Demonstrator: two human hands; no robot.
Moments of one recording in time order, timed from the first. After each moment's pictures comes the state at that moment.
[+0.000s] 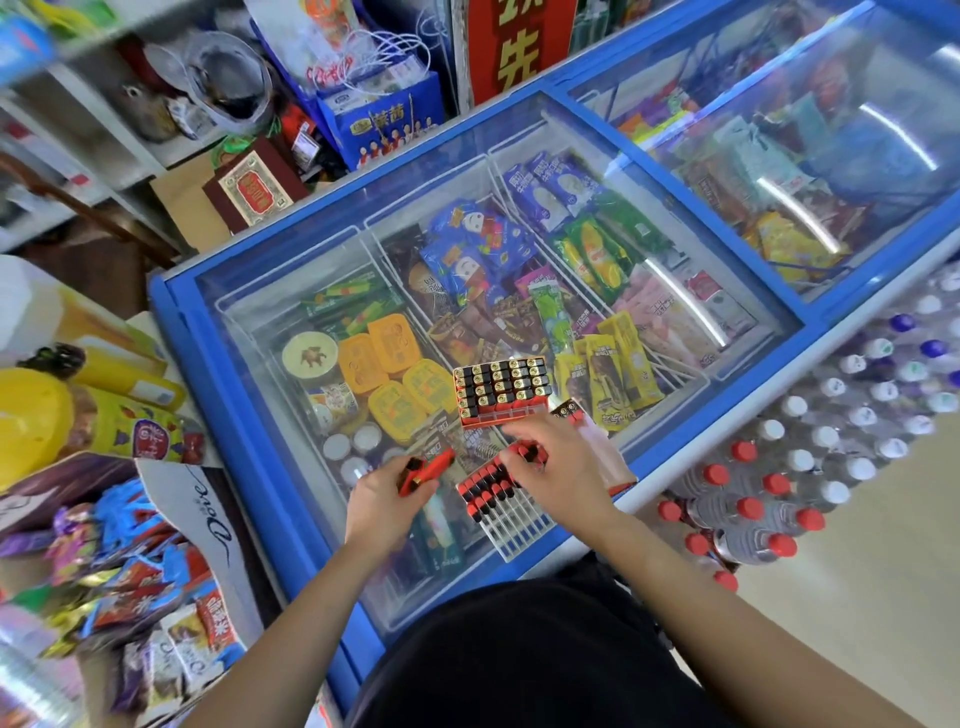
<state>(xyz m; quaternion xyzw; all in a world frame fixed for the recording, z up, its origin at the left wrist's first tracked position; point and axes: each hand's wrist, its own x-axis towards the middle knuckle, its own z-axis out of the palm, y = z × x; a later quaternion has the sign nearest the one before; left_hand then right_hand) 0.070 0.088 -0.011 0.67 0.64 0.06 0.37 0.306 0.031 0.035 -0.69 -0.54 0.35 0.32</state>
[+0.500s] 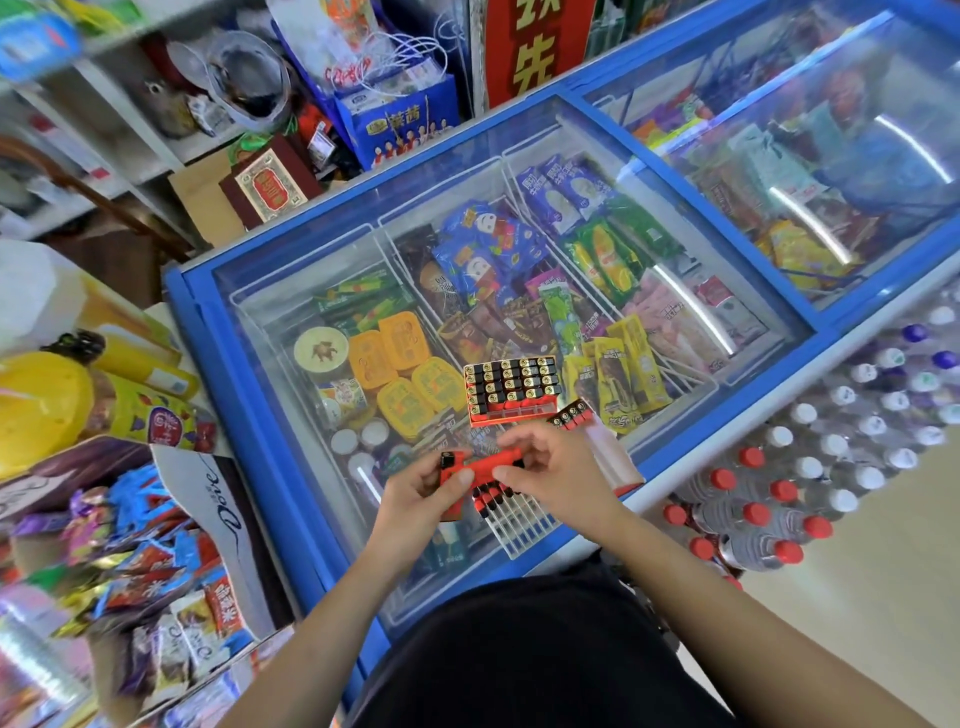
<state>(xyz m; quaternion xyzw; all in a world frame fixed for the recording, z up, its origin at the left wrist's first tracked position) 0.094 0.059 0.051 0.45 0.53 0.26 0.67 0.295 0.031 0.049 -0.62 -0.44 0.52 0.38</state>
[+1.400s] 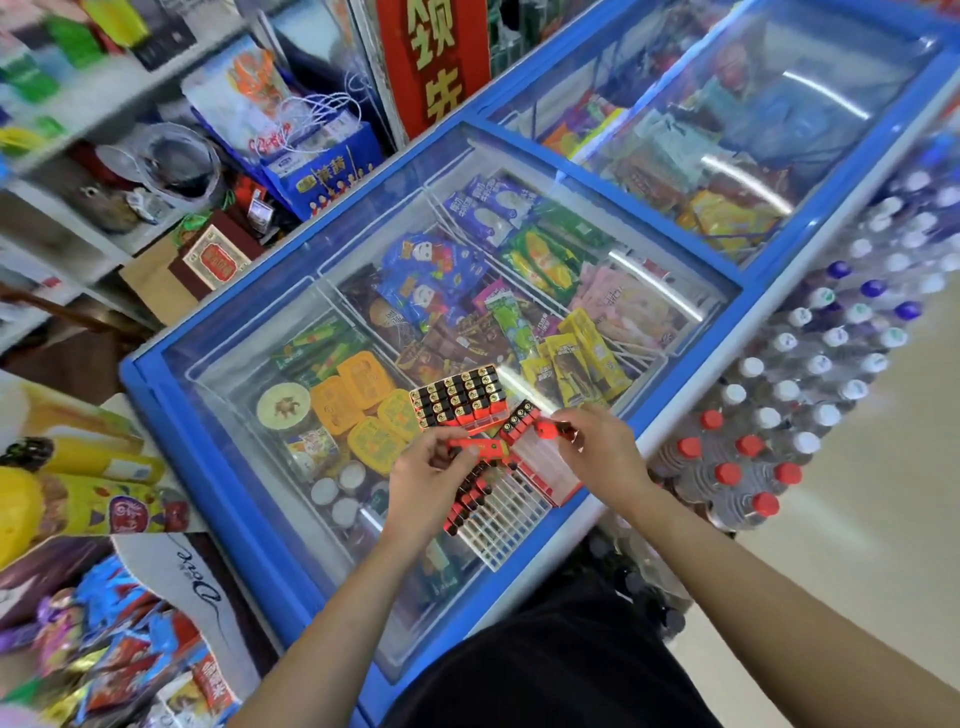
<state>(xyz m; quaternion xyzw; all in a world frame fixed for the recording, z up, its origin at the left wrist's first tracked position) 0.161 0.080 0.046 0.63 0.54 0.21 0.52 0.387 0.001 0.005 -0.78 -0.51 0.24 0.27</state>
